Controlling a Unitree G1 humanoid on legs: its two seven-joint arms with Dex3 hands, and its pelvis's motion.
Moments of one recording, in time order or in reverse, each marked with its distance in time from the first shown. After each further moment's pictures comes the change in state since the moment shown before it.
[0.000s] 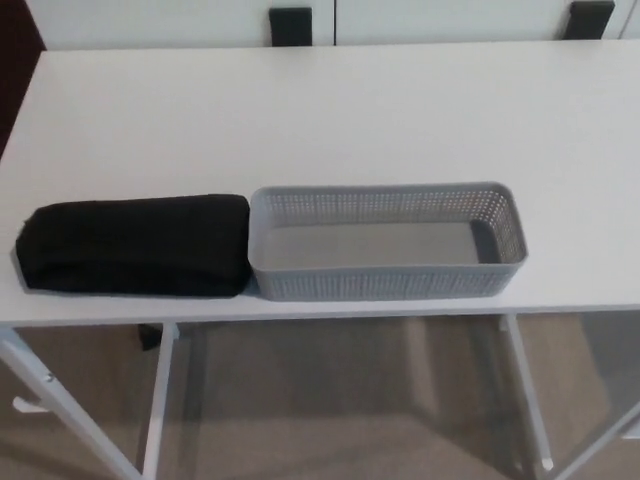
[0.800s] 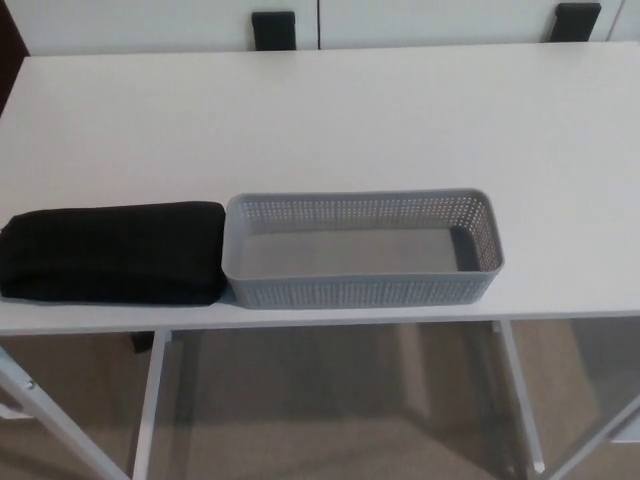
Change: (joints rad) left_arm 0.054 0.029 -0.083 -0.120 0.043 -0.039 -0.010; right_arm -0.005 -0.001 -0.008 -0.002 0.003 -0.002 -0.001
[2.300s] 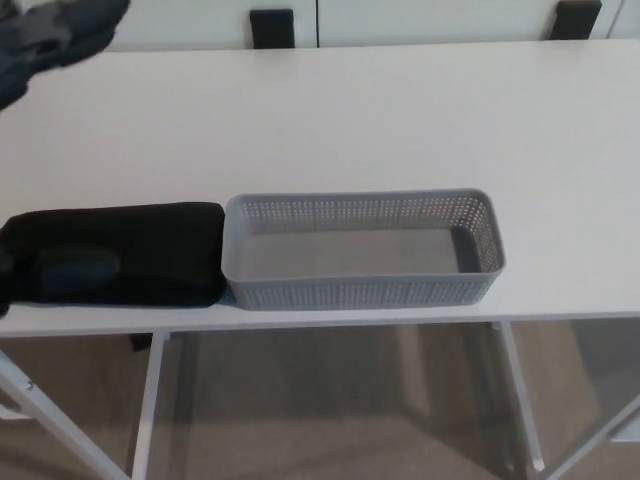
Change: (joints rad) left_arm -0.448 0.339 0.096 -1.023 -0.156 0.017 -0.043; right_arm -0.087 -0.003 0.023 0.018 -0.012 0.017 0.001
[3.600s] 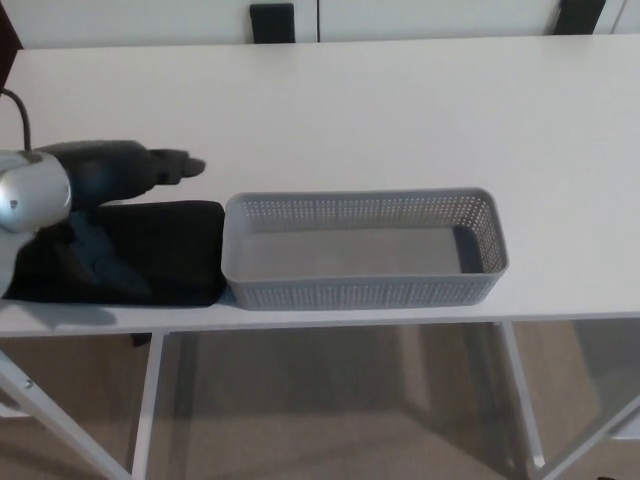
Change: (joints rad) left_arm -0.597 0.048 -0.879 0.672 0.670 0.322 -0.159; right_arm 0.000 -0.015 -0.007 -0.035 0.000 0.023 0.000
